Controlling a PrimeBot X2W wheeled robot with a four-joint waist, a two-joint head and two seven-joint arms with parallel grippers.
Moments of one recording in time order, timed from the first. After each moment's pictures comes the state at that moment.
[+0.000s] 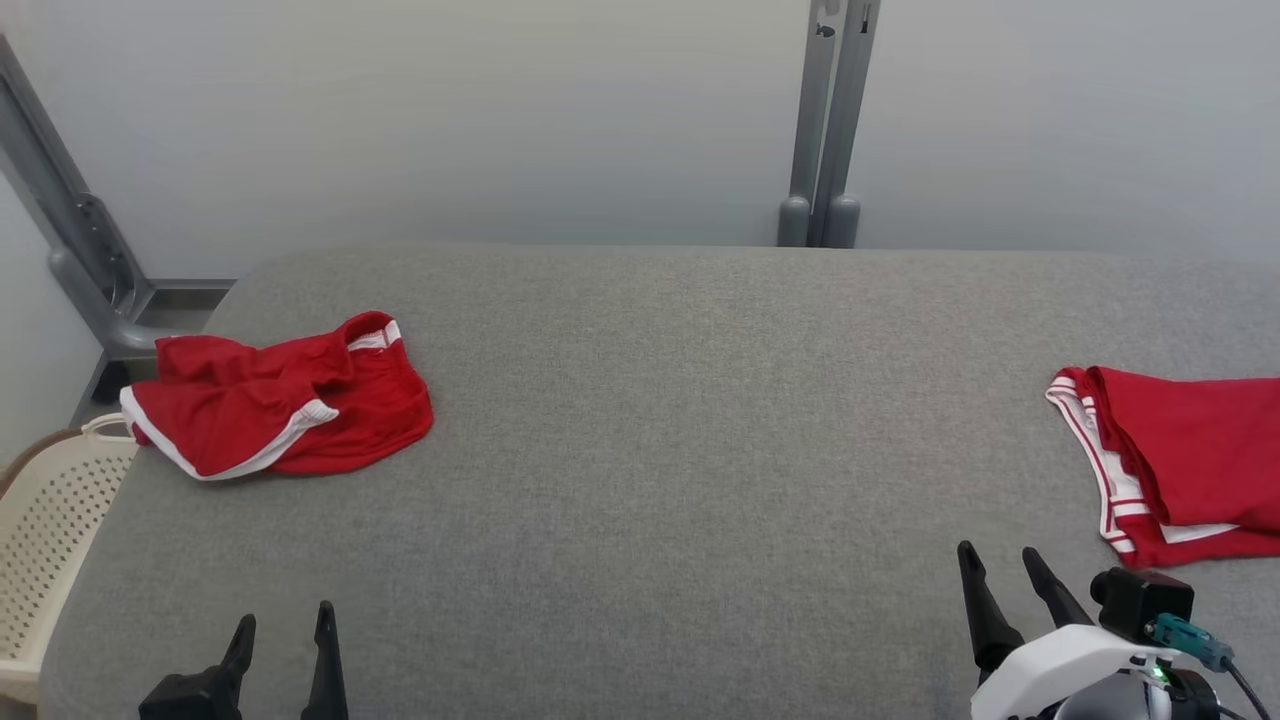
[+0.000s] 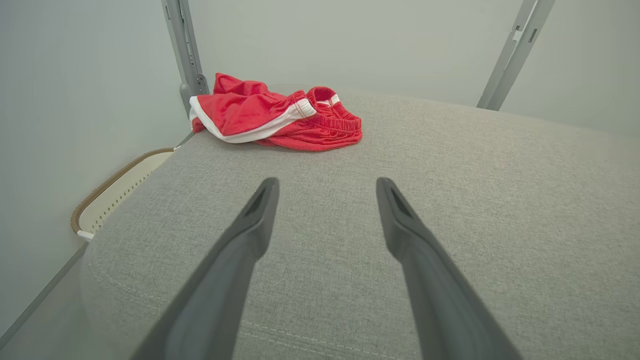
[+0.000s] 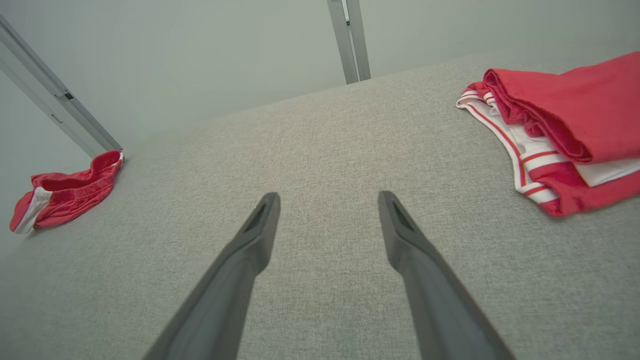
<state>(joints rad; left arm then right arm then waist) 0.09 0.41 -0.41 0.18 -0.65 0.29 -0.24 0.01 -0.05 -0.02 0.34 0.33 0.13 -0.11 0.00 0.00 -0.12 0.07</state>
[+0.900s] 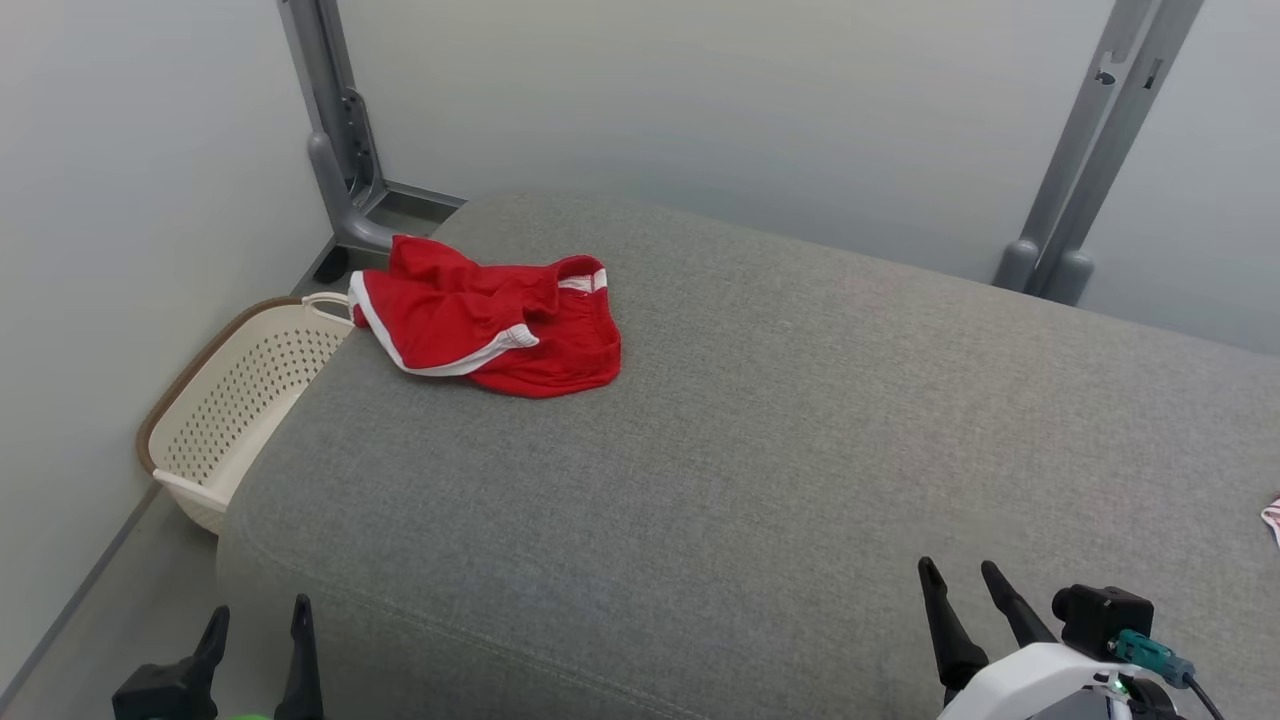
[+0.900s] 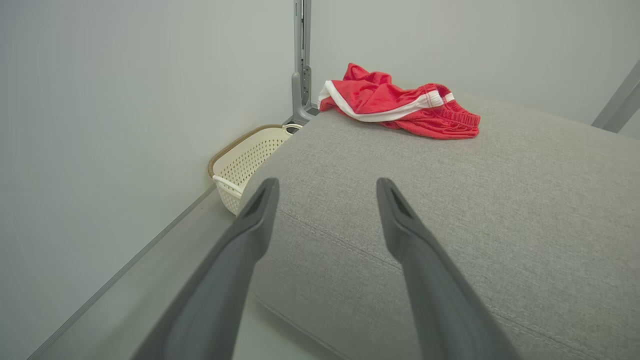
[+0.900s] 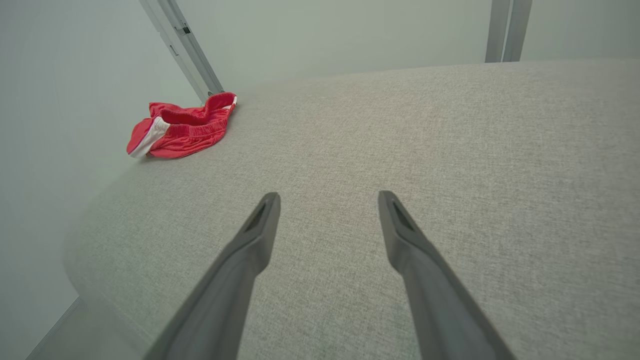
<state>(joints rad) 0.10 0.48 -0.41 0.11 -0.64 0.32 -0.19 0.01 -0.05 0.07 0.38 0.37 0.13 -0.16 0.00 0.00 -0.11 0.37</state>
